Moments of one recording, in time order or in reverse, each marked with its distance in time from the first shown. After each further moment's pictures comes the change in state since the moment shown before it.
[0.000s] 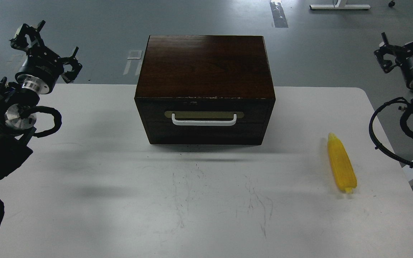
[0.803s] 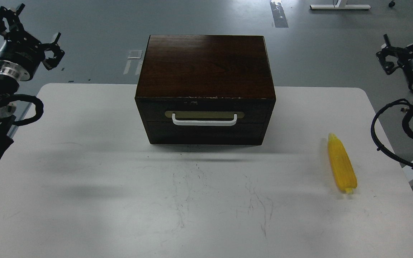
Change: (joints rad) left arm -0.128 0.105 0.004 -0.002 0.125 0.000 -0.003; right arm -0.005 -0.010 -0.002 -0.005 0.000 0.000 -0.005
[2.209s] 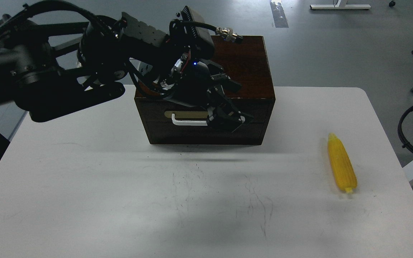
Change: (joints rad) left arm -0.464 -0.054 0.515 -1.074 1.951 0.000 -0.100; right arm 0.012 -0.074 -0.003 -0.083 -0.001 0.000 0.004
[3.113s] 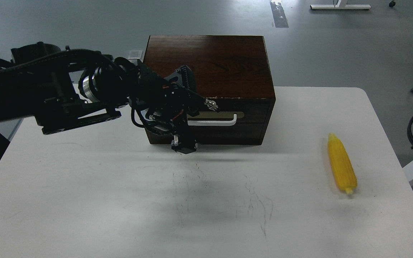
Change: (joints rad) left arm 0.012 -0.056 0.242 0.120 0.240 0.000 0.001; right arm -0.007 -0.023 0.005 -0.023 0.001 0.000 0.001
